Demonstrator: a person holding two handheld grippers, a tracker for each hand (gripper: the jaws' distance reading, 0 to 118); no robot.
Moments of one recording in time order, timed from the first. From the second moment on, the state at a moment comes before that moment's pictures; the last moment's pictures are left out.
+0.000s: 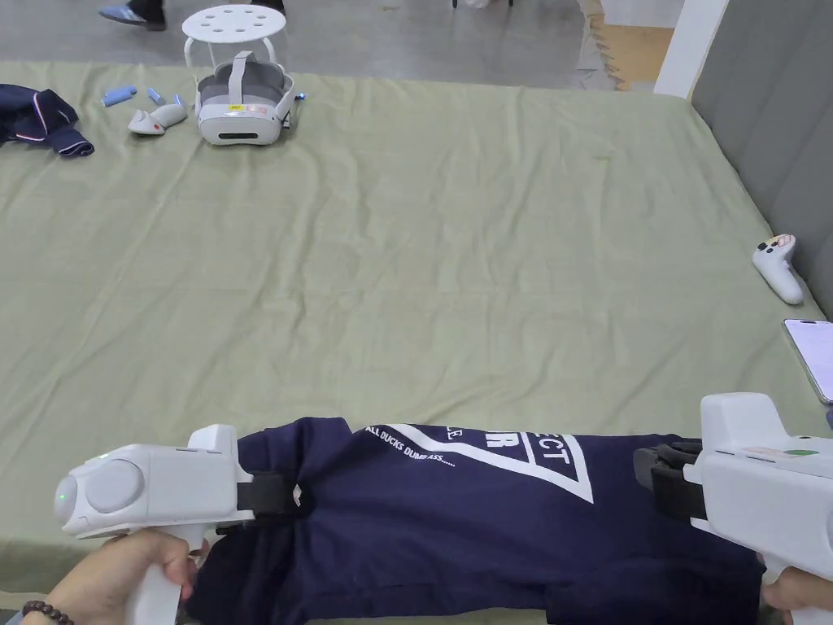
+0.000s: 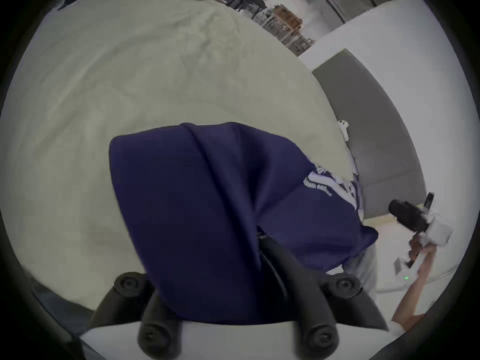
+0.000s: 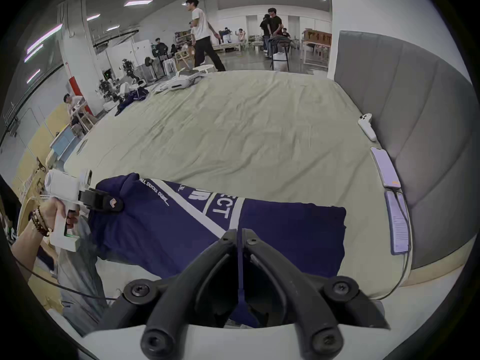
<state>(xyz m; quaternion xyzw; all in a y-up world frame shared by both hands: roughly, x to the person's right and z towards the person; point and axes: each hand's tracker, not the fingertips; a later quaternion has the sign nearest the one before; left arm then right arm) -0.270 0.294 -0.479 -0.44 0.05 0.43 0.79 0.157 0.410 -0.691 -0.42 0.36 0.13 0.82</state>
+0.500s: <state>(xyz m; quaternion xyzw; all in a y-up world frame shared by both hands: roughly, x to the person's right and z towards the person) -0.370 0.359 -0.448 -0.39 0.17 0.36 0.83 0.162 0.419 -0.701 -0.41 0.34 0.12 0.83</state>
